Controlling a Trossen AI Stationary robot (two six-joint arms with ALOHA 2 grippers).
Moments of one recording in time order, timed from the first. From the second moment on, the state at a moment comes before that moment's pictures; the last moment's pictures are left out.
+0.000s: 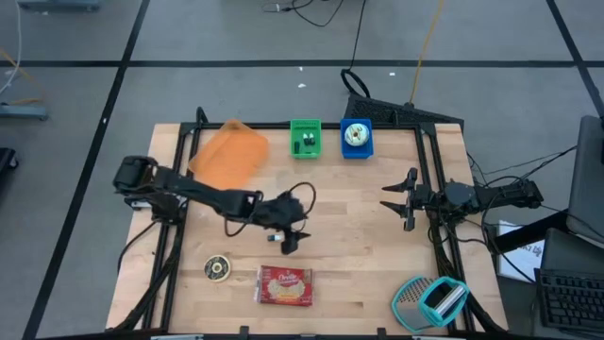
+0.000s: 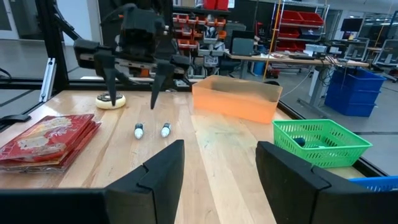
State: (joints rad) left arm -0.17 1.65 1.02 -0.04 -0.10 -0.29; right arm 0.19 0.01 0.08 -0.11 0.34 -0.04
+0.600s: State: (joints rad) left arm -0.28 1.64 0.85 -0.20 -0.24 -0.52; right arm 0.19 0.01 0.08 -0.11 0.34 -0.04
